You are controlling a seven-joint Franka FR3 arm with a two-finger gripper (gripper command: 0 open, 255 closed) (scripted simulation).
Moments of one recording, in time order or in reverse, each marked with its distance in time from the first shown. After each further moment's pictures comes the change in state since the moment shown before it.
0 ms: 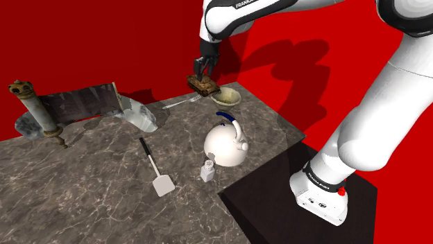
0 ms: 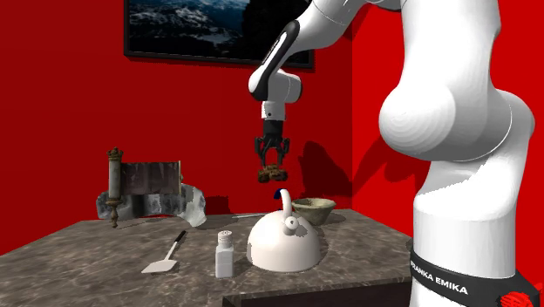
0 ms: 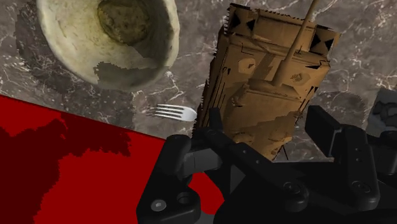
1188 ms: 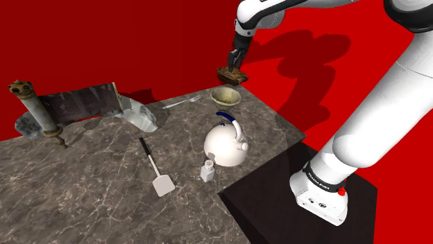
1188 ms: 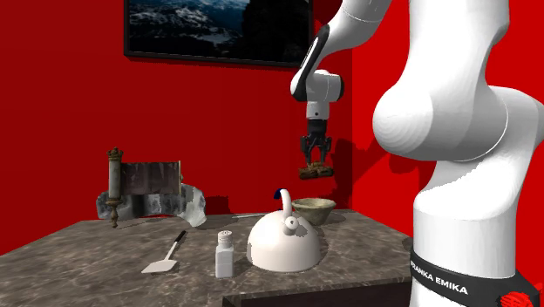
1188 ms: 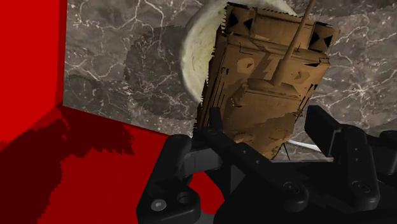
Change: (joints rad) arm -0.166 -0.063 -0.150 -0.057 0.039 -0.009 -0.337
